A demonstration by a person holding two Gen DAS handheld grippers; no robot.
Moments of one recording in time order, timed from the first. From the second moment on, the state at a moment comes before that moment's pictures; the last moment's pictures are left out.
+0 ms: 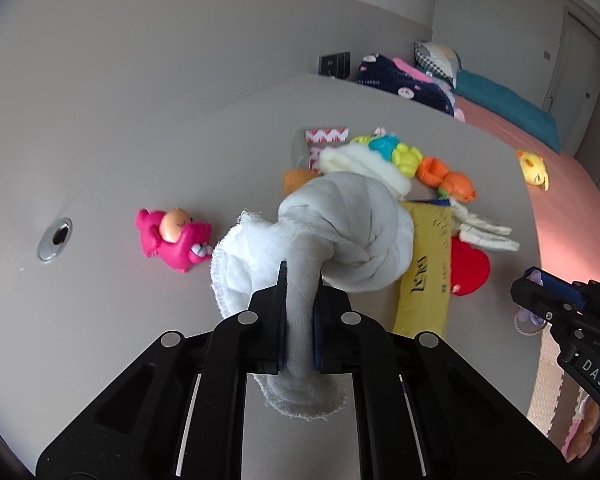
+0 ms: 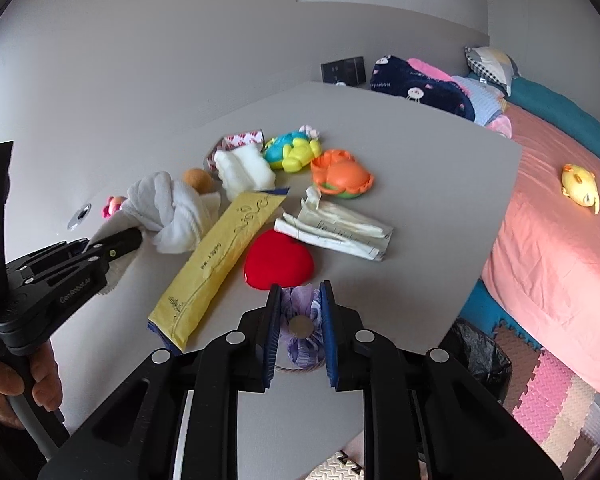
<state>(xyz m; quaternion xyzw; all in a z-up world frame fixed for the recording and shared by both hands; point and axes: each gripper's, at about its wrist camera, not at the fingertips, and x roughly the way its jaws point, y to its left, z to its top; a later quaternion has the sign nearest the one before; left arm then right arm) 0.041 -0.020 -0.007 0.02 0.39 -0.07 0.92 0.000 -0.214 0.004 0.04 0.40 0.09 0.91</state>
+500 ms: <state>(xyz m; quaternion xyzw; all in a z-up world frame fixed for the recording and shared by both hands) 0.022 -0.073 0.048 0.03 0.34 -0.11 0.93 -0.027 -0.269 0.043 0.07 0.36 0.06 0.93</state>
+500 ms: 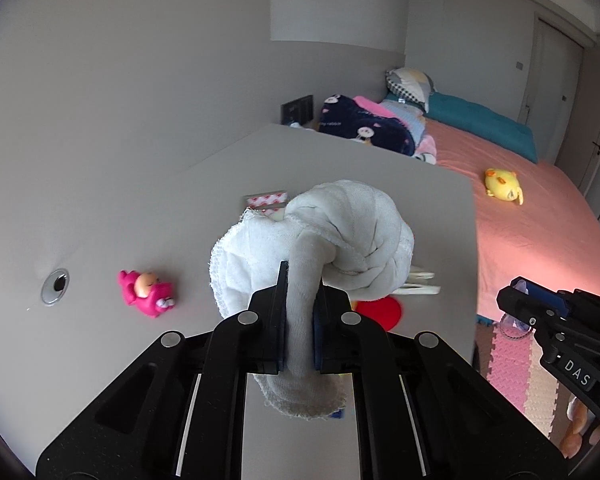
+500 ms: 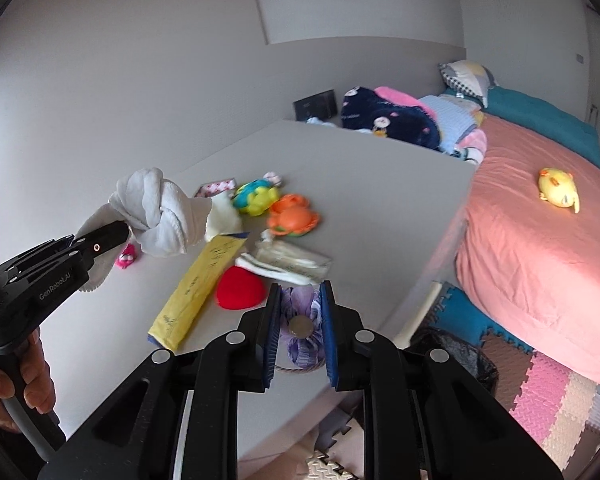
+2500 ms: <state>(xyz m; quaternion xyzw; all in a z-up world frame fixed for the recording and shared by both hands) 0.007 -0.312 0.004 0.18 0.35 -0.28 0.88 -0.093 -0.494 0.033 0.14 0.35 -0.19 0.91</state>
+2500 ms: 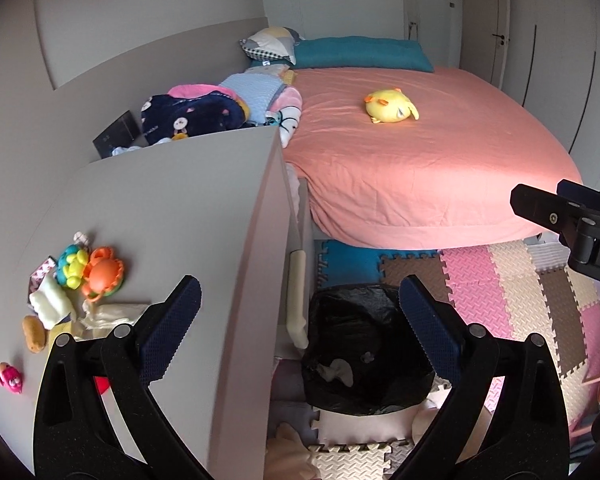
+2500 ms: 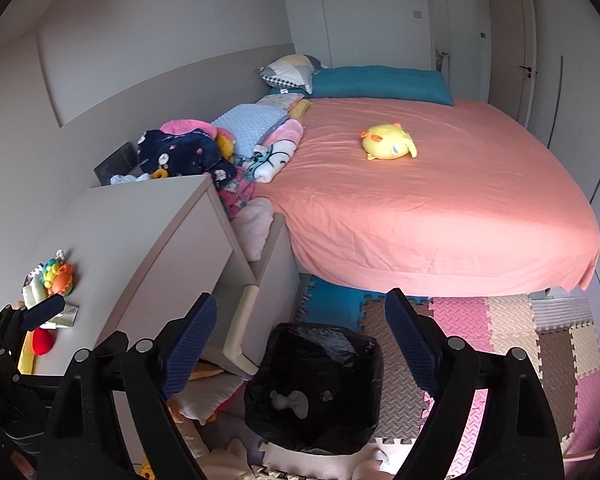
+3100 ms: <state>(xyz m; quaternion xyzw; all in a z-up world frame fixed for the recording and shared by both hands) 0.018 -0.227 0.006 0.13 0.36 -0.23 0.89 -0.067 -0.418 0.031 0.10 0.36 -0.14 0.92</state>
